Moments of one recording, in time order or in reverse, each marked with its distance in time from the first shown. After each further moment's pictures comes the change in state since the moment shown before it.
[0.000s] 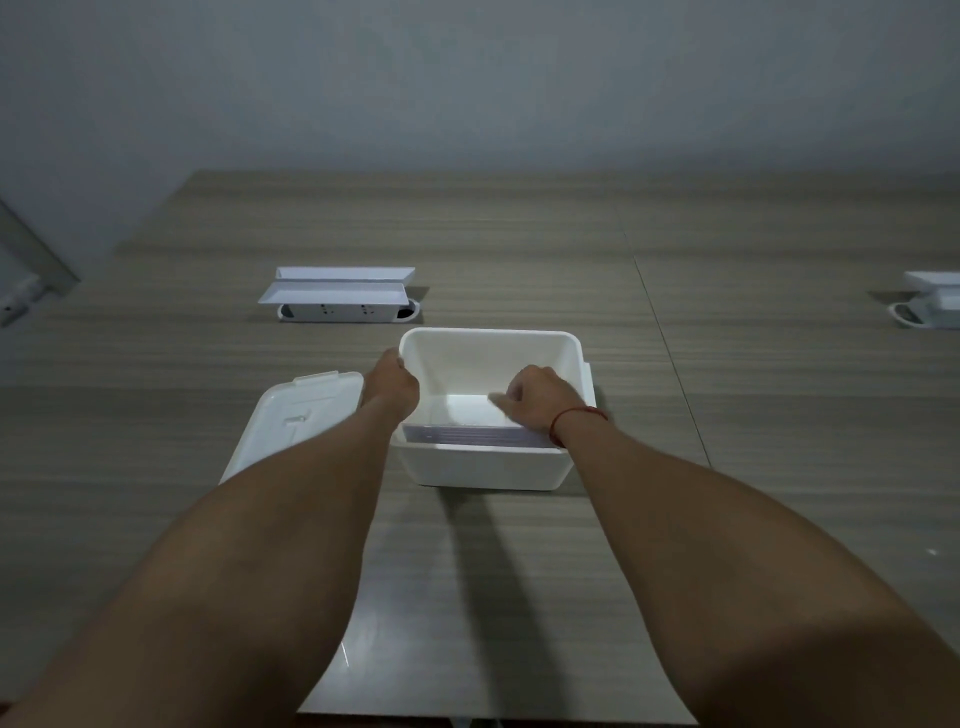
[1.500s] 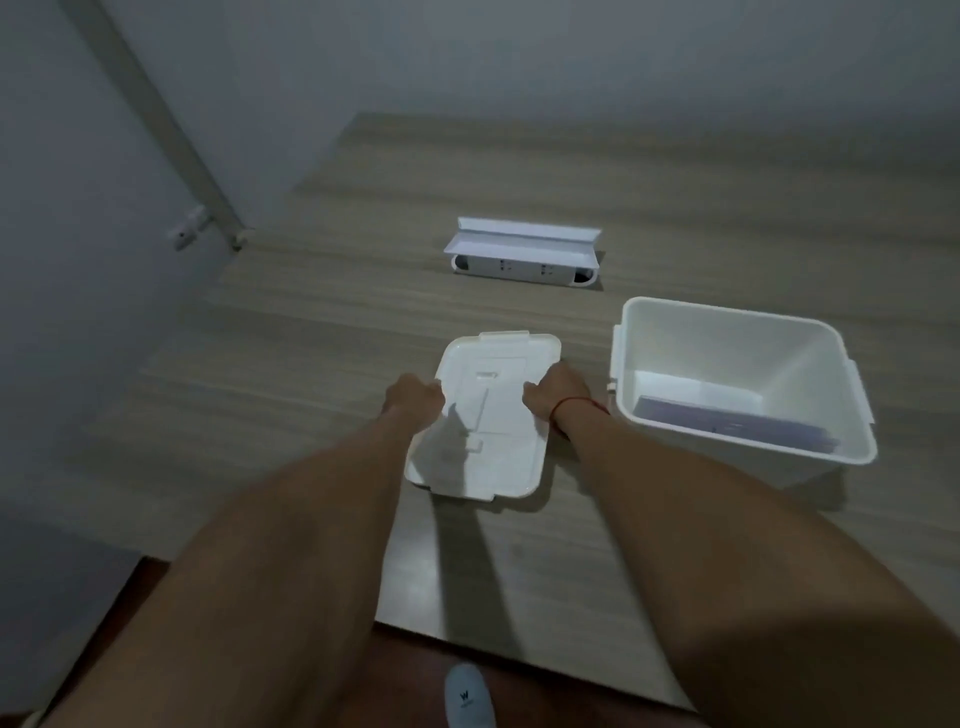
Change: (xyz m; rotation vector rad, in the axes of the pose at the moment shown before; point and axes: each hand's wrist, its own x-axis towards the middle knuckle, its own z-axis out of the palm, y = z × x) left_hand 0.034 -0.189 -0.150 0.149 -0.093 -0.289; right_hand 0.028 -0.205 0.145 0.251 -0.090 0.248
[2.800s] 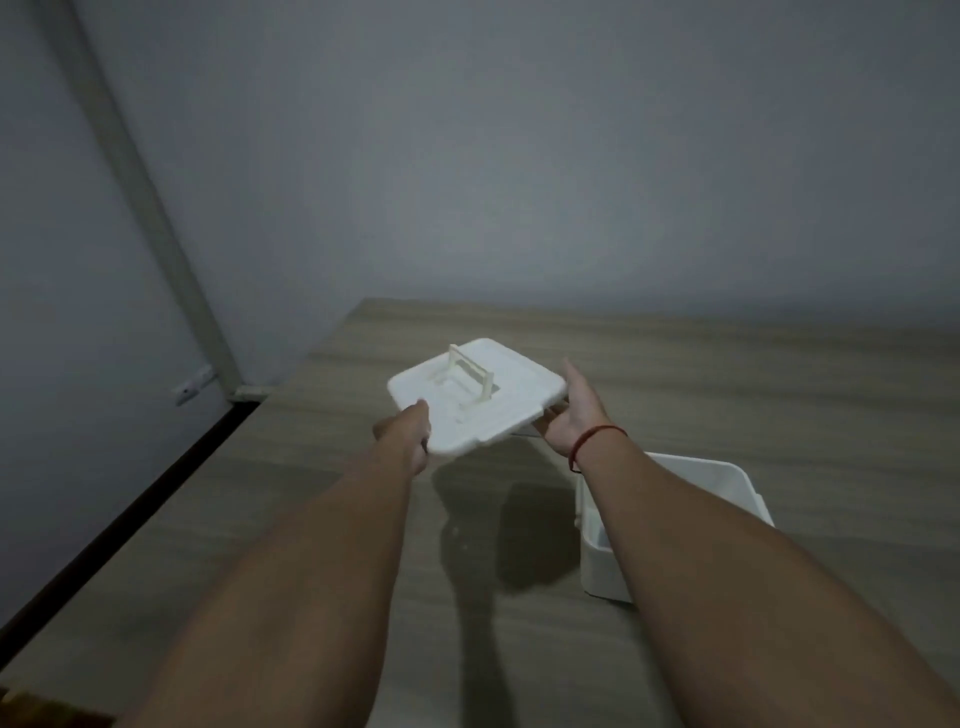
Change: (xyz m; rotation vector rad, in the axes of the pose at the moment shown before) left_hand -0.066 0.103 -0.121 -1.323 -0.086 -0.023; right_hand -0.070 -0.096 -0.140 1.514 -0.219 -0.058
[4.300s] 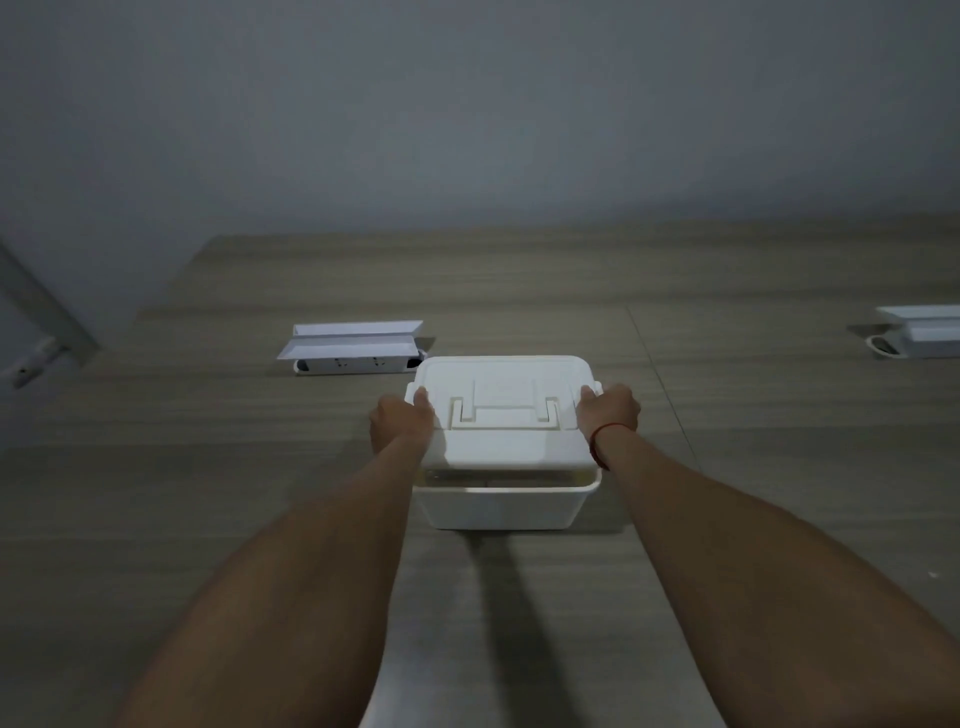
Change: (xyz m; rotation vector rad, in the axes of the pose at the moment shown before) left_hand -0.037 -0.182 0.160 1.017 0.151 0.279; right_hand 0.004 -0.083 -0.273 -0.935 0.831 -0.269
